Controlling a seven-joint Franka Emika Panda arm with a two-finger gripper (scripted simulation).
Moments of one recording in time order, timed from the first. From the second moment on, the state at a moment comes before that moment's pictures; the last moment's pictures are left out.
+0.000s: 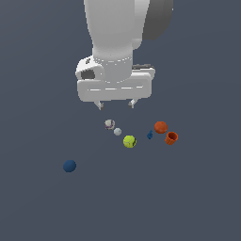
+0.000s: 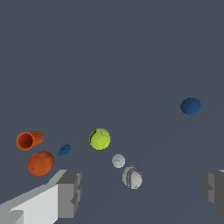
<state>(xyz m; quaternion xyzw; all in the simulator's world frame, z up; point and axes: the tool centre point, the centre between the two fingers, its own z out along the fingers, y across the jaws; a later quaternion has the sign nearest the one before) 0.023 -0.013 0.328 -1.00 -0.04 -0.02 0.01</state>
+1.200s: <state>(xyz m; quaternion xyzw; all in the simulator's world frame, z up) 0.112 -0.179 0.152 -0.99 -0.11 -0.01 0.00</state>
